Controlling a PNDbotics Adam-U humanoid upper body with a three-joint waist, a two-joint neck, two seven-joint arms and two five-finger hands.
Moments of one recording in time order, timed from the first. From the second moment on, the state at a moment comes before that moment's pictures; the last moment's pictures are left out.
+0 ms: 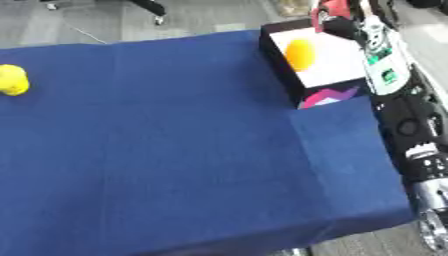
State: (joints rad) left arm -0.19 0.23 0.22 -1.88 0.14 -0.04 -0.09; right arm -0.76 -0.55 -0.12 -1.07 0.56 0.25 0.00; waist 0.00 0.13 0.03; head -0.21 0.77
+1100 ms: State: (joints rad) left arm -0.22 0.27 0.17 -1.87 0.02 0.01 0.05; right arm -0.83 -0.55 0.05 -0.81 0.60 0.09 -0.26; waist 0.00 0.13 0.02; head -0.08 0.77
